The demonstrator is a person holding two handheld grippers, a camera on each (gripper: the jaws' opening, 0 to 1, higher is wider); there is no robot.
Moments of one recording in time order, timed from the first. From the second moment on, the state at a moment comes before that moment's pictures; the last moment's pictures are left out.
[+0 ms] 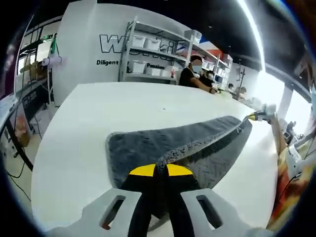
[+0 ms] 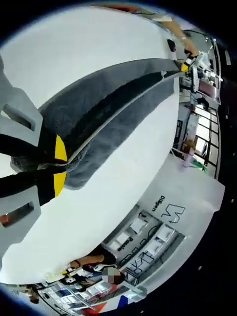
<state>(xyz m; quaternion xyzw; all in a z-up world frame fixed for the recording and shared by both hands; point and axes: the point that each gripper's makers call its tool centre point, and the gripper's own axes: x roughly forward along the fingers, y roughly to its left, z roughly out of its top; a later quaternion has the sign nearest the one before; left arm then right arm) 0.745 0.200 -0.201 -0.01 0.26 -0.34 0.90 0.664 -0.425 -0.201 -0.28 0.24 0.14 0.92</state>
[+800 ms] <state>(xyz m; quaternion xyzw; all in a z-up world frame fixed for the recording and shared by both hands) 0.798 0.201 -0.172 -0.01 0.22 -0.33 0.92 0.709 -0.426 -0.167 -0.33 0.21 0.10 0.91</state>
